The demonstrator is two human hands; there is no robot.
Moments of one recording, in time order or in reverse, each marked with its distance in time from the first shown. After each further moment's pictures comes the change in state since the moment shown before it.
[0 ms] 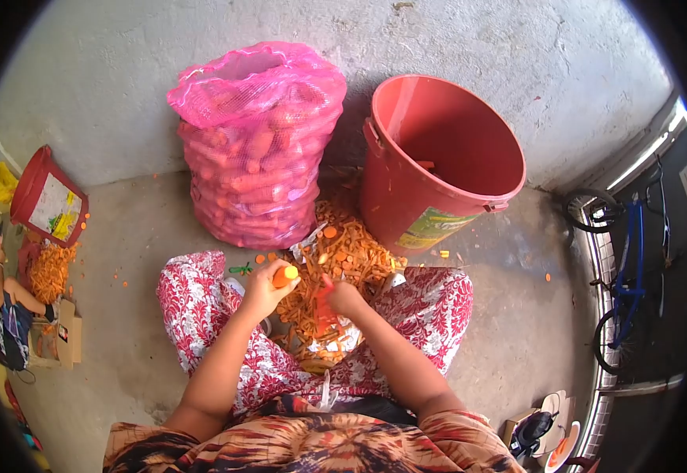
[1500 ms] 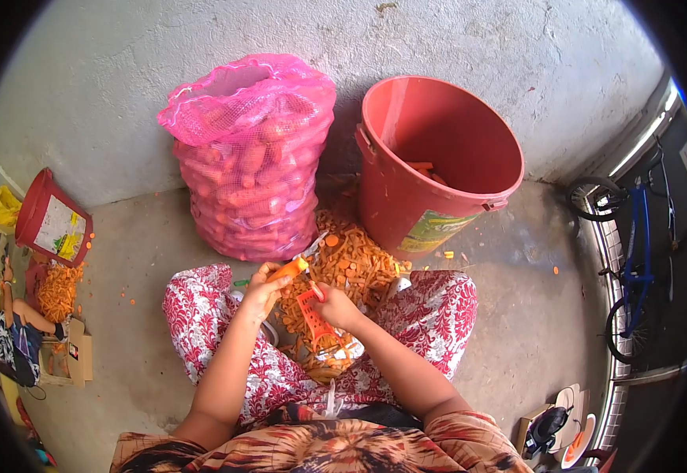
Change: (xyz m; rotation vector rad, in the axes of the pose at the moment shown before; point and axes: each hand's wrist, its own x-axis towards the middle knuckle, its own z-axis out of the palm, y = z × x) left_hand 0.018 -0.048 0.015 -1.119 -0.078 -0.522; right_hand -0.025 -0.043 0.006 0.084 0.047 -0.330
